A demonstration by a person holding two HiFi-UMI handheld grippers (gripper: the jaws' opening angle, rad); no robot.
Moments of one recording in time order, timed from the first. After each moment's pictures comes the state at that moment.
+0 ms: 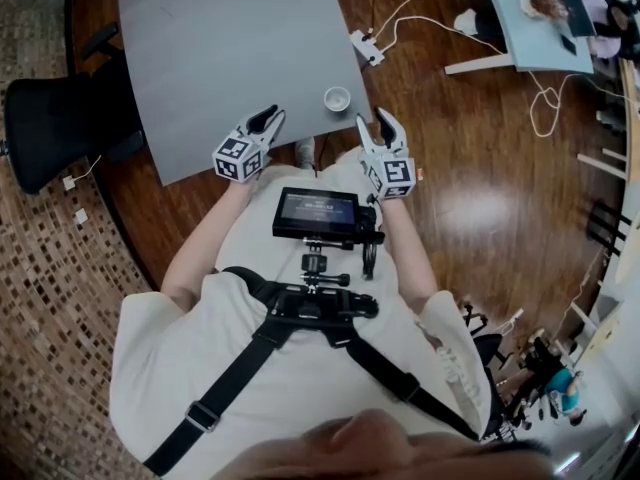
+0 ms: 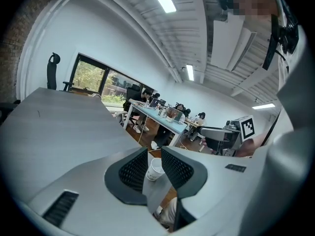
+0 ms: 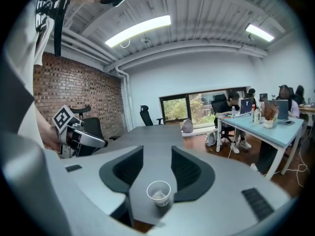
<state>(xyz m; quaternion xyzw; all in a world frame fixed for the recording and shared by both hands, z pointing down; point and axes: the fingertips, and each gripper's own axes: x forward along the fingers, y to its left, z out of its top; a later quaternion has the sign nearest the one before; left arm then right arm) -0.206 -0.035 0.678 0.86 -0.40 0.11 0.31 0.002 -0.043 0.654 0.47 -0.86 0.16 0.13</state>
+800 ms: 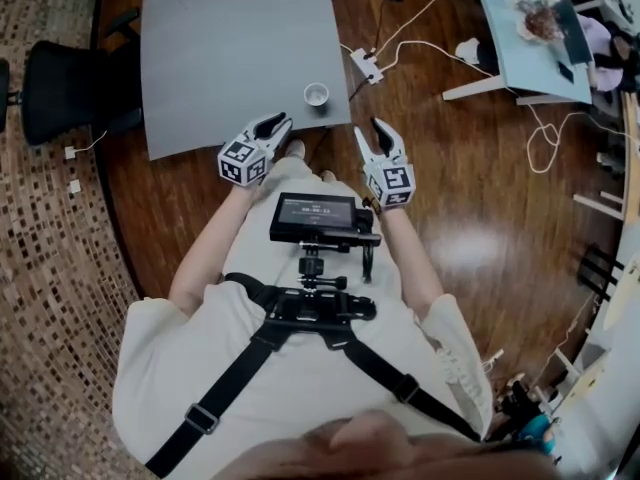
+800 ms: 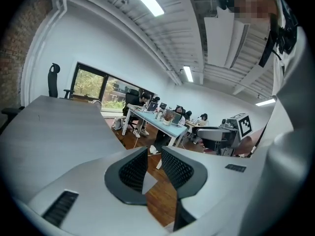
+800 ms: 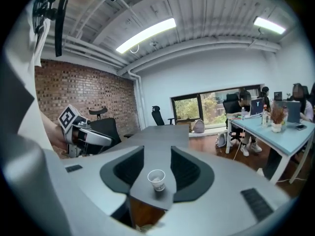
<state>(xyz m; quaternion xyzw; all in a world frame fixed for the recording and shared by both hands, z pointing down) -0.093 0.032 0.623 0.85 -0.43 0.10 0.28 0.085 0.004 0.607 0.39 -0.90 0.15 0.12</state>
